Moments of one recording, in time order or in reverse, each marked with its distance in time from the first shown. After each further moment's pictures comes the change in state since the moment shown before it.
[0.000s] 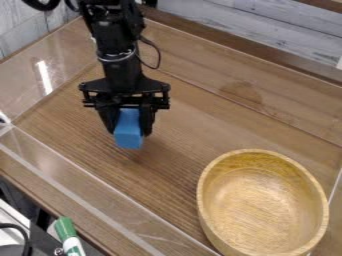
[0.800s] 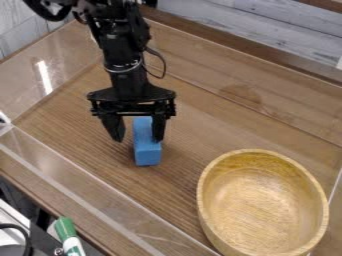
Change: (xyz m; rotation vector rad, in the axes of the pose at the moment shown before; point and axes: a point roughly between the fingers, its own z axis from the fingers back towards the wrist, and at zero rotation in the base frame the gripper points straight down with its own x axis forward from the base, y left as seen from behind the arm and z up) arm 0.003 -0.007 -0.015 -0.004 -0.013 0.003
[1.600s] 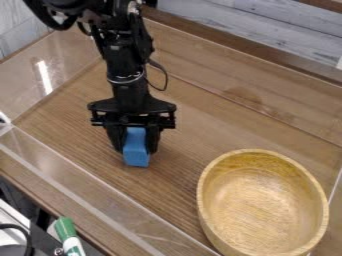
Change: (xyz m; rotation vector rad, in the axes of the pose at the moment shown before) arm -0.011 0.000 -0.009 0.013 0.061 -0.011
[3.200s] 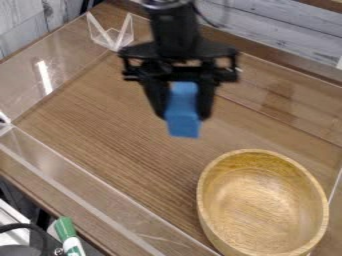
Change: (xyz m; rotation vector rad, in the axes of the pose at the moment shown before) arm -0.063 -0.078 0.097 -0.071 -0.046 -0.154
